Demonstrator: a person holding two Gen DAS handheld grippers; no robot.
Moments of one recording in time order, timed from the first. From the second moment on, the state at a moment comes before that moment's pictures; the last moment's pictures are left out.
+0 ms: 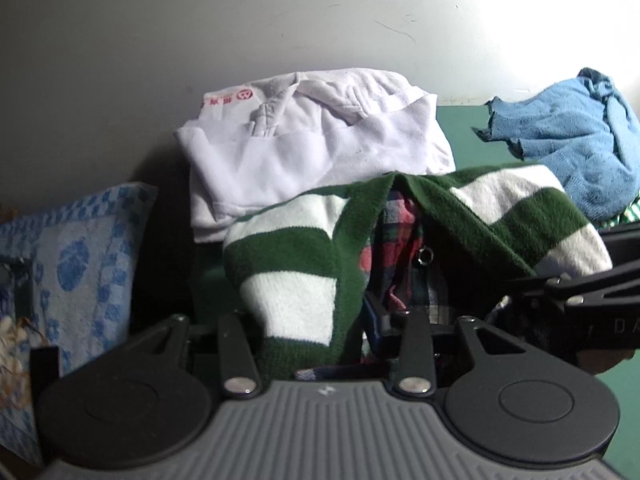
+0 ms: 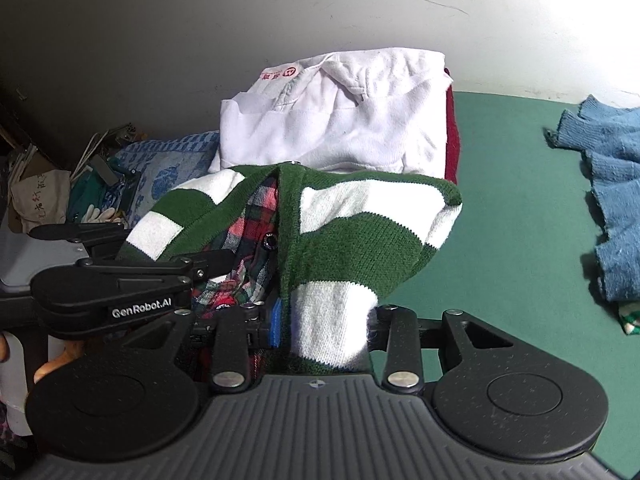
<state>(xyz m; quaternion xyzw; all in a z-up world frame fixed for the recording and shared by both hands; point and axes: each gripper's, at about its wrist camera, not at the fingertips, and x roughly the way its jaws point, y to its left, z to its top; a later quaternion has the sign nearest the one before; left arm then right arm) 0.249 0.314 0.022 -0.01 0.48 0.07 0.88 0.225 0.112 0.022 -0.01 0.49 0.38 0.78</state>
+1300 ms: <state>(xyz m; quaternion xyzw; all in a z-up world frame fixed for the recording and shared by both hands) 0.419 0.407 0.056 -0.02 0.40 0.10 0.91 0.390 0.192 0.046 0.04 0.44 0.36 0.82</state>
